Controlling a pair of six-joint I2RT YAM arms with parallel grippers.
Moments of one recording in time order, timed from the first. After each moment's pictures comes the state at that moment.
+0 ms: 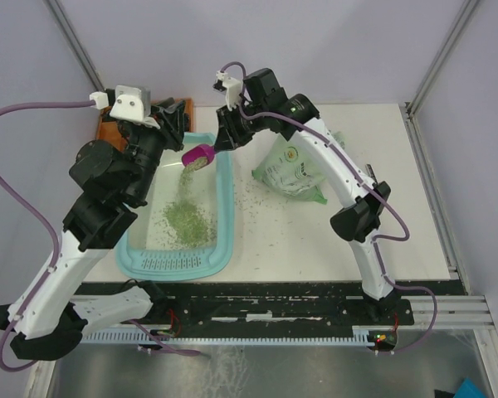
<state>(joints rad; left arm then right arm) -0.75 0.99 1.49 -0.19 -0.45 0.09 0.69 2.19 2.54 -0.98 -0.54 0.15</state>
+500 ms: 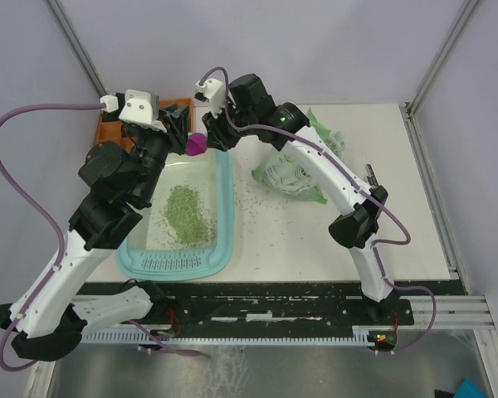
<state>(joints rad) -0.75 0.99 1.45 -0.18 -0.45 0.09 0.78 2.18 2.52 -0.87 -0.31 -0.13</state>
